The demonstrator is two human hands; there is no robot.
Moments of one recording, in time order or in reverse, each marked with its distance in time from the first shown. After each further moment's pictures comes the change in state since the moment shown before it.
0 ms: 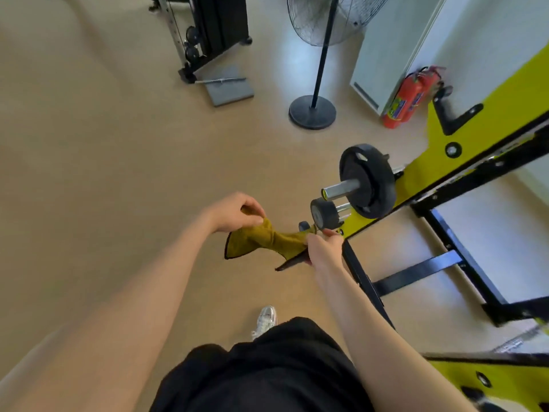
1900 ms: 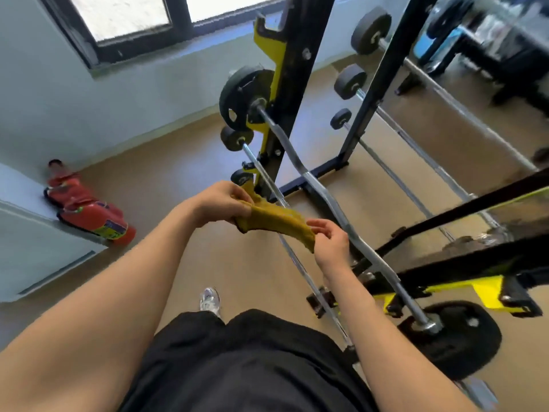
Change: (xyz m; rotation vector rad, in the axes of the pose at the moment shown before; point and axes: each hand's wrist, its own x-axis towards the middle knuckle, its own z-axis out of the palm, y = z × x) left_hand 0.882 0.603 -0.025 0.709 -1.153 0.857; right_hand 0.505 -0.500 -0.110 0.830 1.306 0.065
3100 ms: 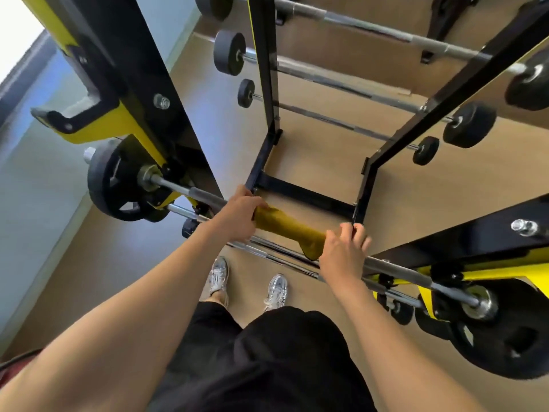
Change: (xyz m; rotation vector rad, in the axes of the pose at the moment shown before) left_hand 0.312 0.095 0.040 0.803 -0.387 0.433; right_hand 0.168 0.028 0.005 -0.941 0.460 0.196
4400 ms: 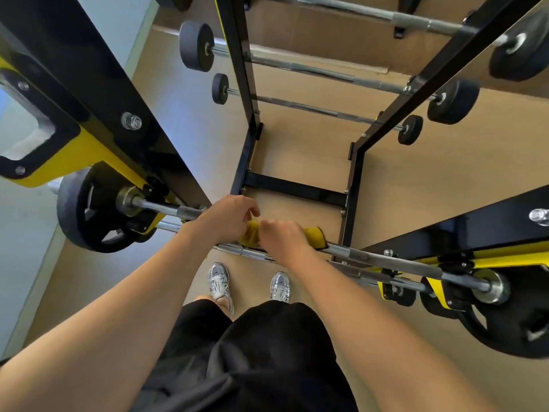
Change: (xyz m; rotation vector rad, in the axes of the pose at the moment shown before) left_hand 0.040 -0.025 -0.029 0.146 -0.046 0.191; right_hand 0.064 -0.116 0.015 -0.244 -0.236 -0.513
